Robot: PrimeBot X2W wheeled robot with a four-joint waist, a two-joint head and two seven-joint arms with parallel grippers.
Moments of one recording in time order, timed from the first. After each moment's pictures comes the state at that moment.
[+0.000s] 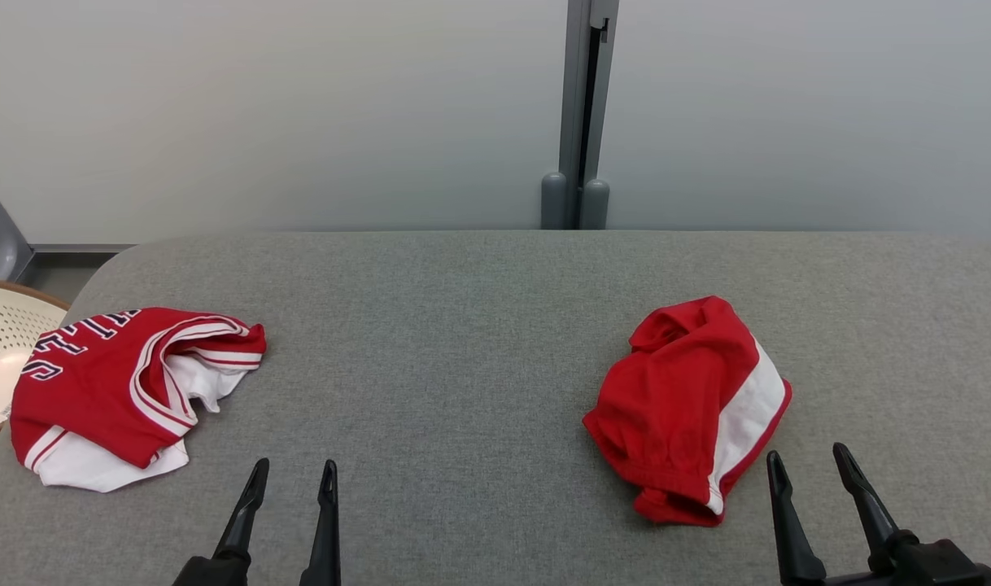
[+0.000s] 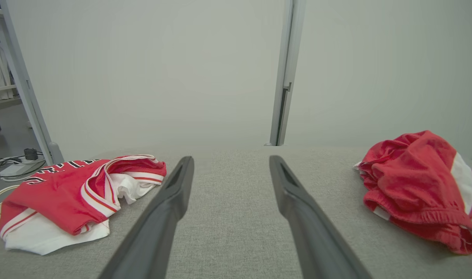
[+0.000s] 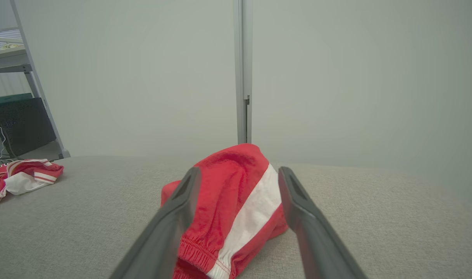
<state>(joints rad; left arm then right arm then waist) 0.17 0.05 -0.13 0.06 -0.15 0.03 -0.26 0.15 -0.05 0.07 0.11 0.08 0.13 -0.26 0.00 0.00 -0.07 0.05</state>
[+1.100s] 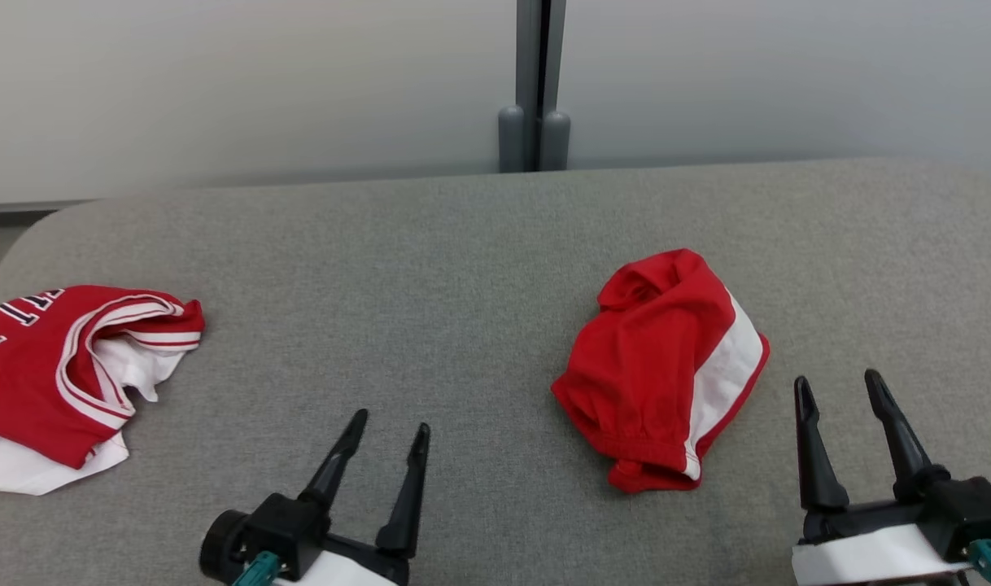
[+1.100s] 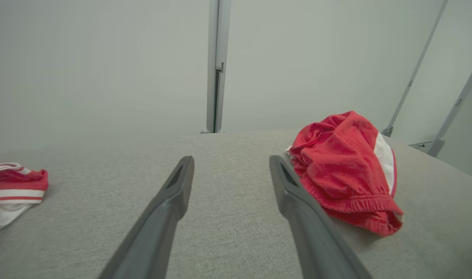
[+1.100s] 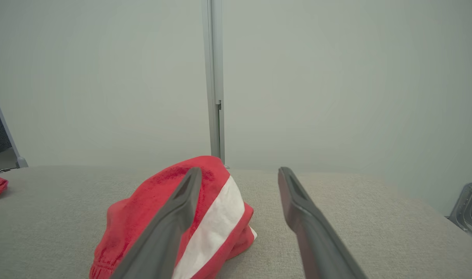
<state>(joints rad) 0.01 0.05 -0.27 0.16 -0.21 -0.08 -0.26 0.03 -0.05 0.02 0.09 0.06 0.13 -0.26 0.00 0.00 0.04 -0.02</state>
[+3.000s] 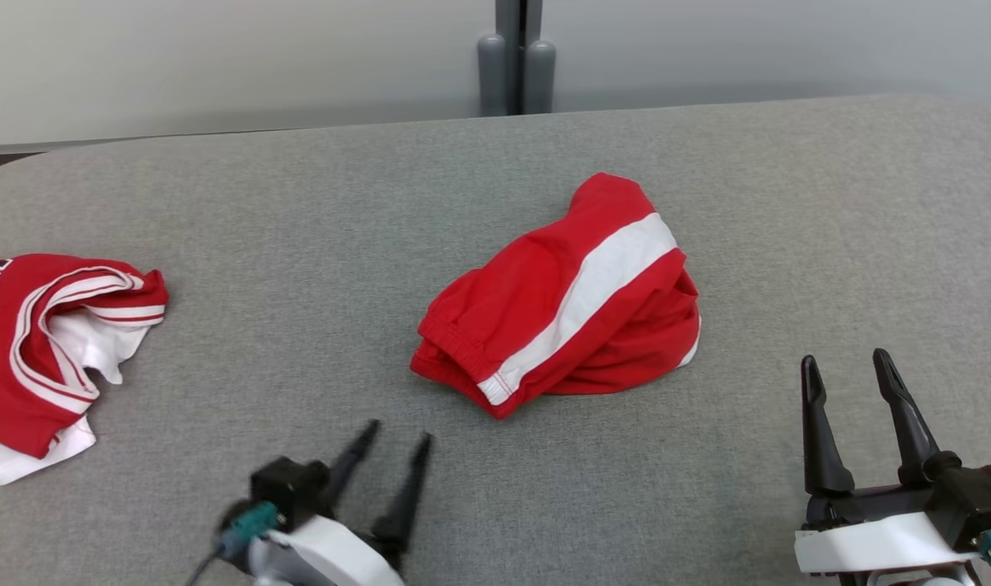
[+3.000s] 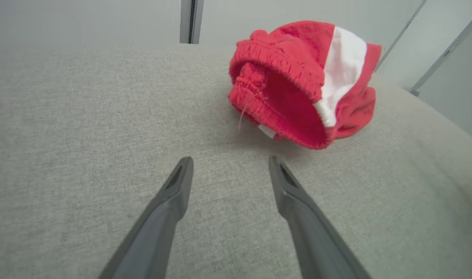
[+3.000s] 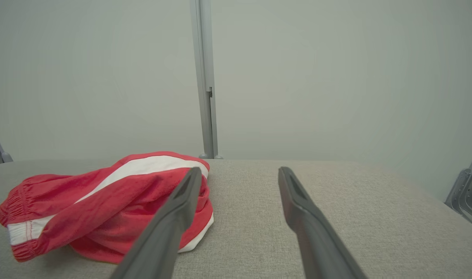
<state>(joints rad) -0.23 0.19 -0.51 0.52 -0.51 -0.13 -0.26 -0.01 -0.05 0.02 0.07 0.07 0.13 -0.26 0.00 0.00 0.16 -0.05</state>
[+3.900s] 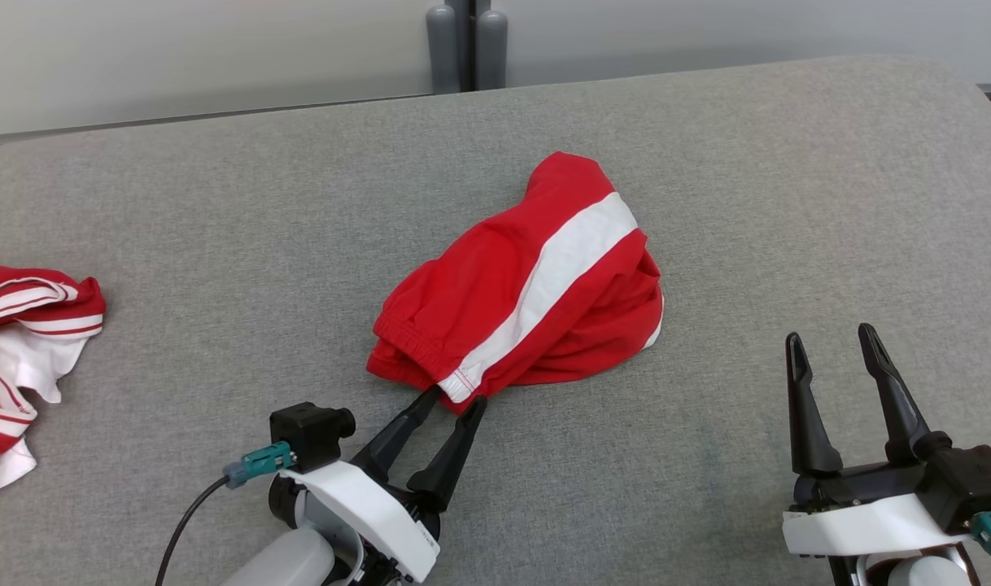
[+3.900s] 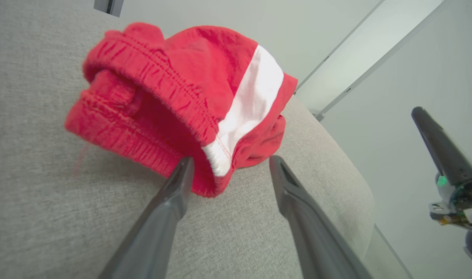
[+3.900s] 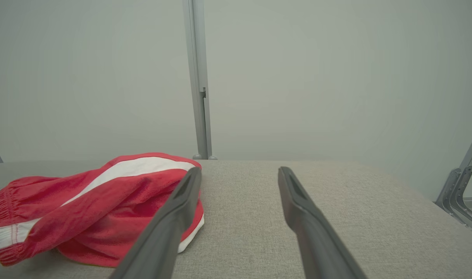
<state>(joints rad) -0.37 0.26 -0.85 0.38 -1.04 -0.13 -0.25 -0.04 -0.05 0.04 0.05 0.07 0.13 -0.26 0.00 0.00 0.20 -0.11</state>
